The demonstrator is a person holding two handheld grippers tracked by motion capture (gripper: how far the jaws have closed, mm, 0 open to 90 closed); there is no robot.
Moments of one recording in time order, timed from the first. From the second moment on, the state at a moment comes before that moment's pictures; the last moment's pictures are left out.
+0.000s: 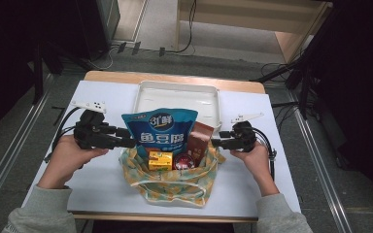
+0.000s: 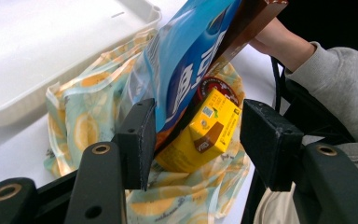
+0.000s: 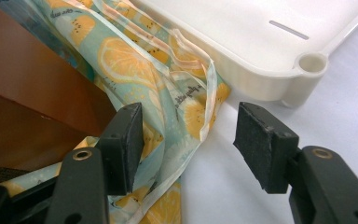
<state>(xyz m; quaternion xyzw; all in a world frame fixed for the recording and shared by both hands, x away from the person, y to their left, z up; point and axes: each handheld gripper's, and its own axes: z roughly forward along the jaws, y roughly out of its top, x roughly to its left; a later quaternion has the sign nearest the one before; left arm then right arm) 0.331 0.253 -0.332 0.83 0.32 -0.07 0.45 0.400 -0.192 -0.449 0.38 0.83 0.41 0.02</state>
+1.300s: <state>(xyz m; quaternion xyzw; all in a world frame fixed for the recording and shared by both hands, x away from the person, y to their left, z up) 0.363 0.230 -0.327 0.83 0.31 -0.04 0.47 0.396 -0.195 -0.446 0.39 0.82 0.41 0.03</state>
